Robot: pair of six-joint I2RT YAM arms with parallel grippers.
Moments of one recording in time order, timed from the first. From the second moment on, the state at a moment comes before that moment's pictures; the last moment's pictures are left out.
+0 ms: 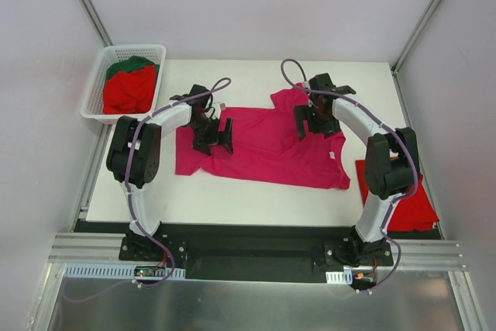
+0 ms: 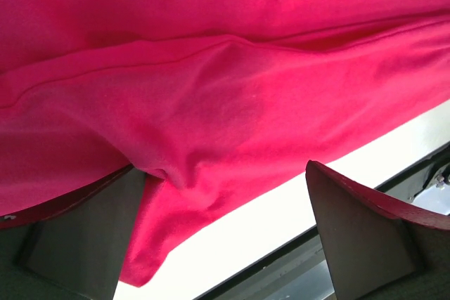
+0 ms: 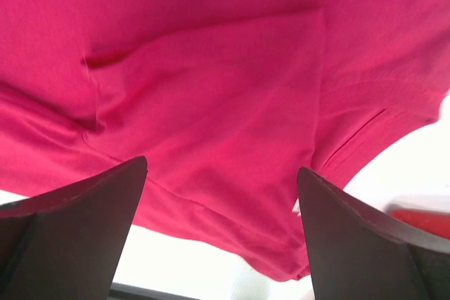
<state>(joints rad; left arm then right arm) -0.31 1.94 1.33 -0.73 0.47 -0.20 0.32 1.84 1.44 -0.85 0.01 0.13</state>
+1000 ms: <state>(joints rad) -0.33 1.91 1.33 -0.91 0.13 -0.15 0.29 1.99 1.61 -0.86 -0.04 0.10</state>
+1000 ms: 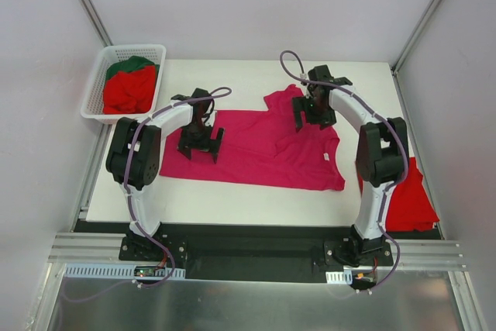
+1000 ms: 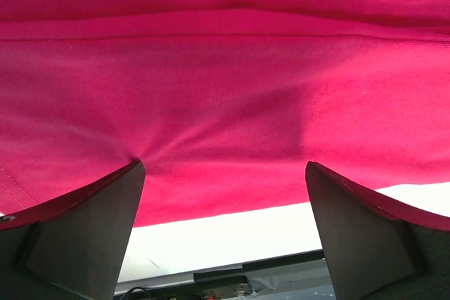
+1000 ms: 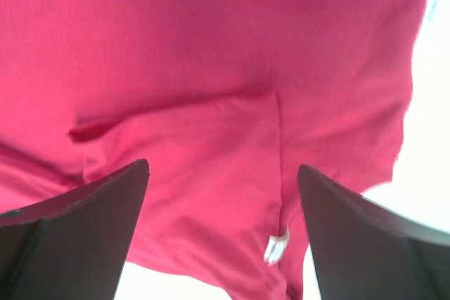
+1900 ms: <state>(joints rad) -0.33 1.93 1.34 -0.94 0.09 -0.14 0.19 2.10 1.65 -0.83 -0.10 0.08</state>
